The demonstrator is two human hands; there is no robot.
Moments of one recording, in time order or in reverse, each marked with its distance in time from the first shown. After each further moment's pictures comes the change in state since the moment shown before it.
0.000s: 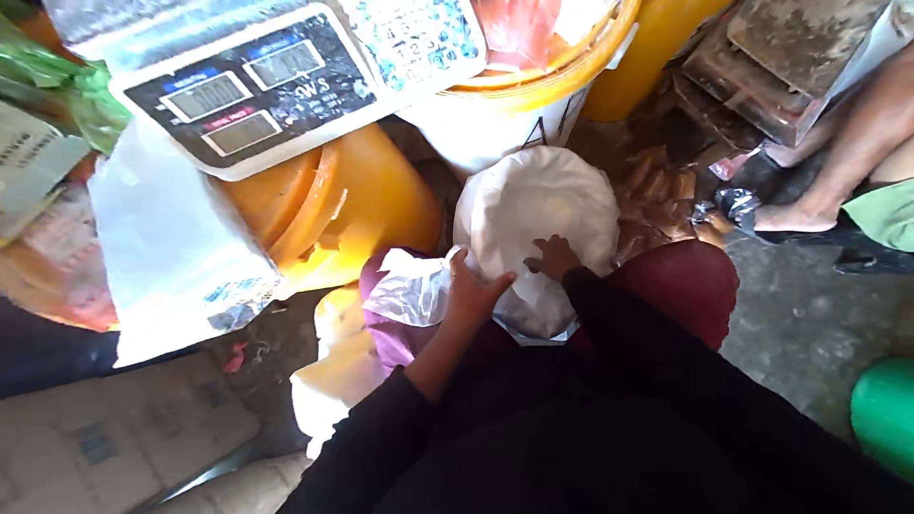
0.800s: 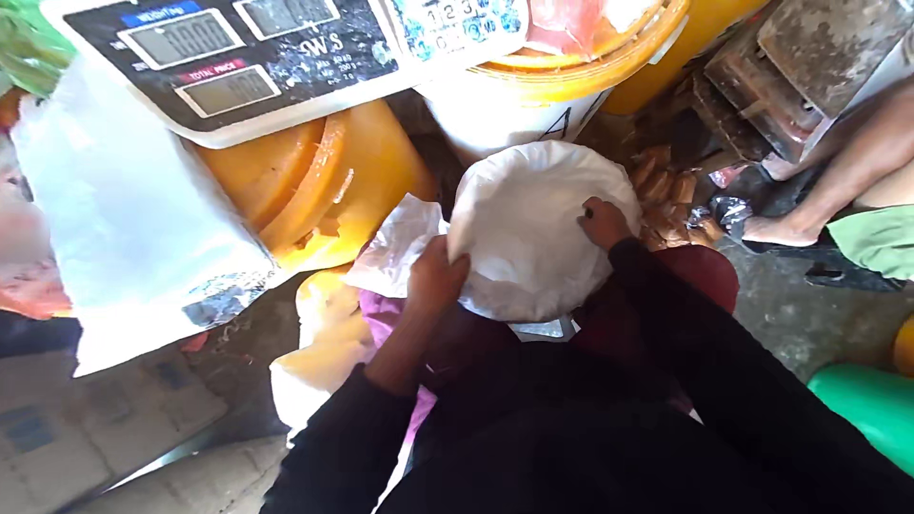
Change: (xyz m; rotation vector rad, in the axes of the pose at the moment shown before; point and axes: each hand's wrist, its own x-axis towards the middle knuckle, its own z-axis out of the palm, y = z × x) left_hand 0.014 -0.013 -0.053 0.094 0.075 0.029; right_hand -0.014 0.009 -0.087 -0.006 0.235 0.124
